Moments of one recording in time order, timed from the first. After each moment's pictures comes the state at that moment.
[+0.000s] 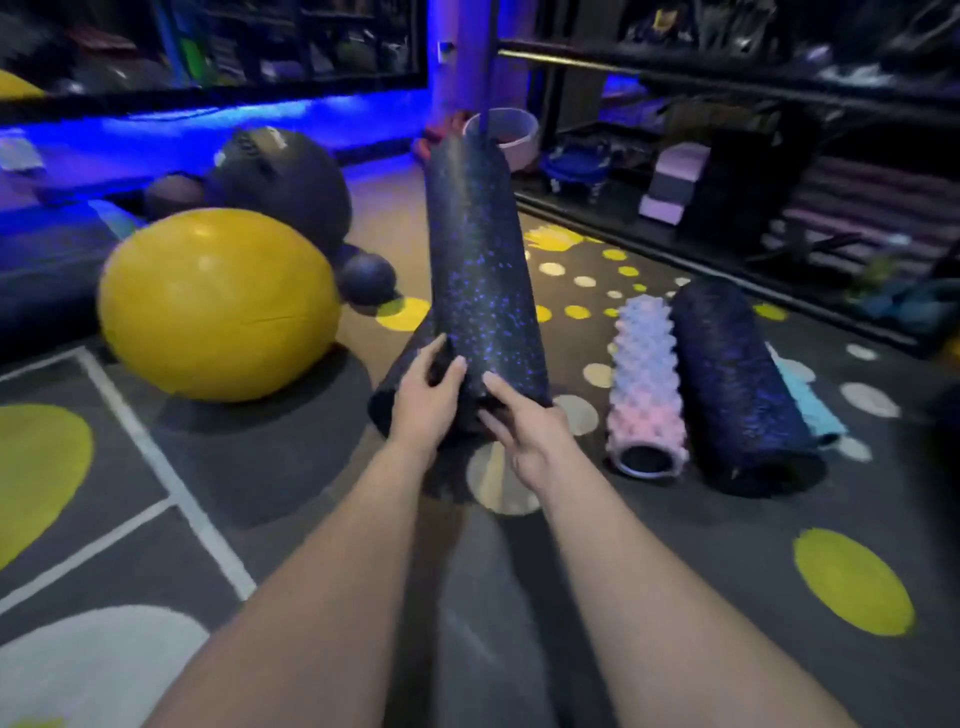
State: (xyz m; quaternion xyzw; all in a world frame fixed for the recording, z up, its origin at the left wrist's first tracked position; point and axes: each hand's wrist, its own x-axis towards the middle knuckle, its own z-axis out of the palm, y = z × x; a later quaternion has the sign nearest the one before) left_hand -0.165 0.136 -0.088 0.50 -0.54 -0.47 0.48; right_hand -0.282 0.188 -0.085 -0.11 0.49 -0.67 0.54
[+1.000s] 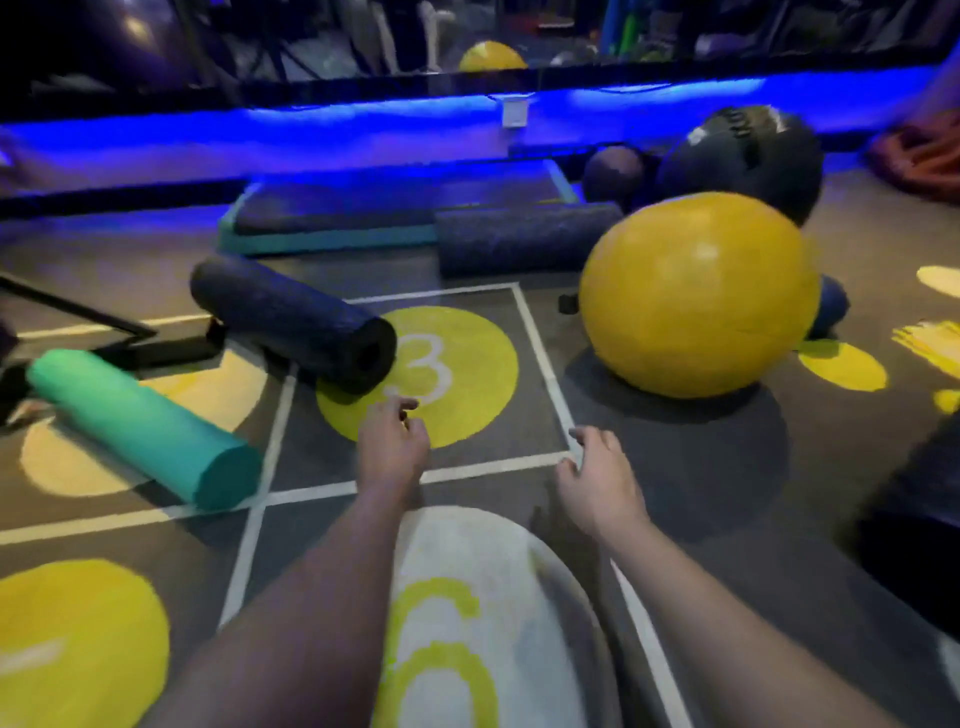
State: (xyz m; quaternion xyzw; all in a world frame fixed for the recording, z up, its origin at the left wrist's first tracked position) left_hand 0.347 0.209 -0.156 0.85 -0.33 -0.13 0.39; right_hand 0.116 0.157 -0.133 -0.74 0.59 -0.15 0.29
